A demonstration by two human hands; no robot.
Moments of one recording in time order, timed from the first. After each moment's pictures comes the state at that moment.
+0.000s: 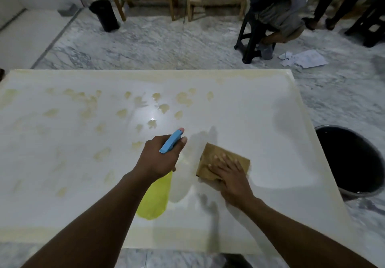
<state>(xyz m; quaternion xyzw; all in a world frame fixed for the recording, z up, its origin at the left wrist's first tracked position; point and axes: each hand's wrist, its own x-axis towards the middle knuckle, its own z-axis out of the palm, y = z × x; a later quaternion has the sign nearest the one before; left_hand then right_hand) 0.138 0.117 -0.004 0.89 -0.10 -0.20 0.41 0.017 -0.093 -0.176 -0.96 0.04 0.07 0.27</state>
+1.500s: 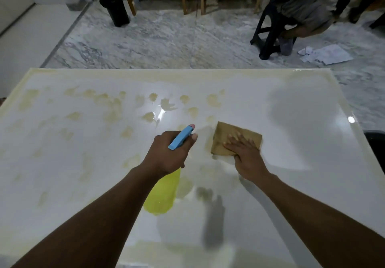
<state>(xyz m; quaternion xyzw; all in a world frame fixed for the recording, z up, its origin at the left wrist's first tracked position) 0.221 0.189 -0.004 0.88 -0.13 -0.22 0.40 0.144 -0.061 -0.190 -0.95 0.07 -0.01 0.30</state>
